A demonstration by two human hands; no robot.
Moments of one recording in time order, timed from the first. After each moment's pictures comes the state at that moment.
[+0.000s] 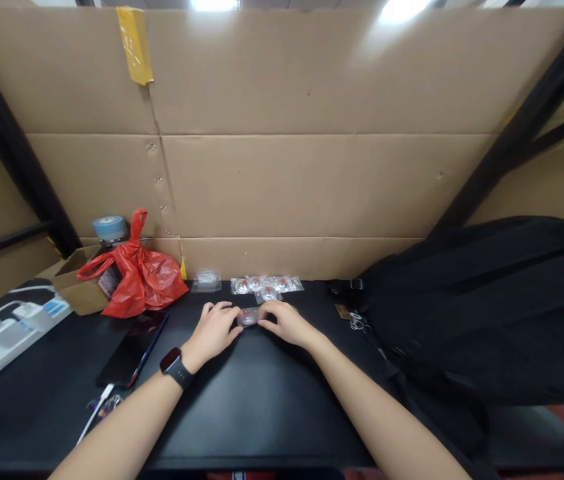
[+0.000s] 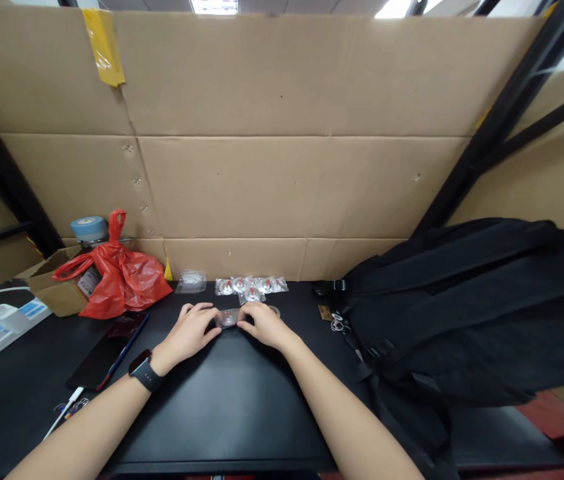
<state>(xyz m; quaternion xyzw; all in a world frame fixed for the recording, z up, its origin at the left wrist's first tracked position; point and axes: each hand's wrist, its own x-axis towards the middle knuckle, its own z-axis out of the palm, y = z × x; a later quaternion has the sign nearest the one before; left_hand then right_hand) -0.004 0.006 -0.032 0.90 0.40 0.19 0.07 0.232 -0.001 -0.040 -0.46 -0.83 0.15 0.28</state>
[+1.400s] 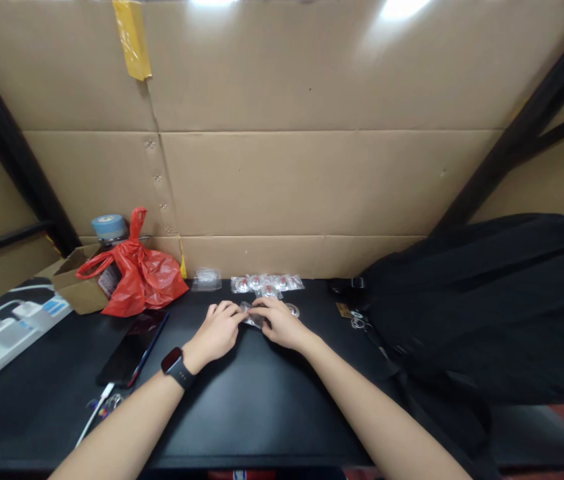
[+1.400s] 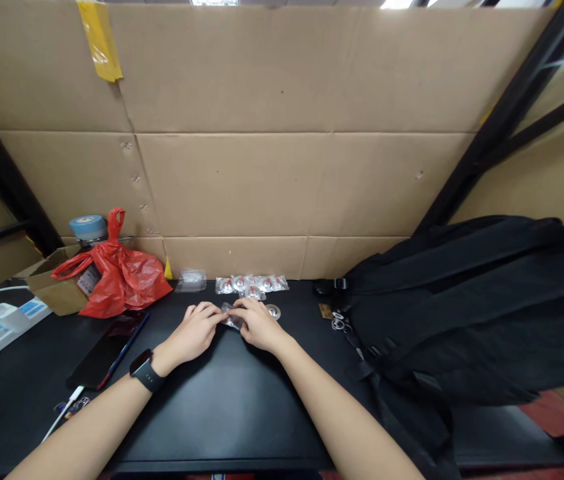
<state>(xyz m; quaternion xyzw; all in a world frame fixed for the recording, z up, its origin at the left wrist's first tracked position) 0.000 0.001 -0.032 0.92 0.36 0.17 0.04 0.223 0.001 -0.057 -0.44 -0.85 0.08 0.26</state>
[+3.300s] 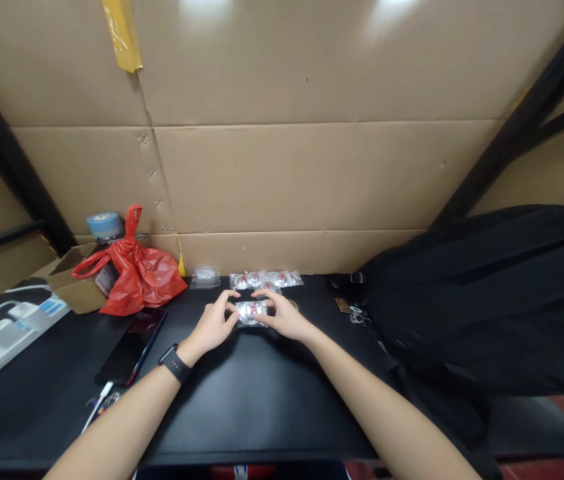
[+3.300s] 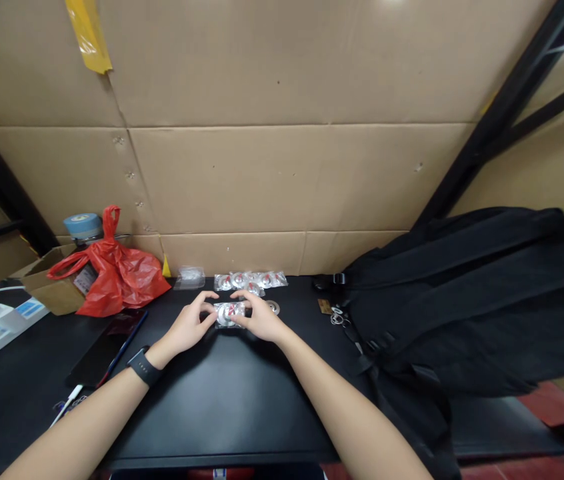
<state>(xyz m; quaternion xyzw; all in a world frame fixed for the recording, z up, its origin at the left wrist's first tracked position) 0.001 0.013 -0.034 0.81 0.41 0.32 0.29 0.222 -0.003 -0.044 -0.45 -0.71 0.36 0.41</state>
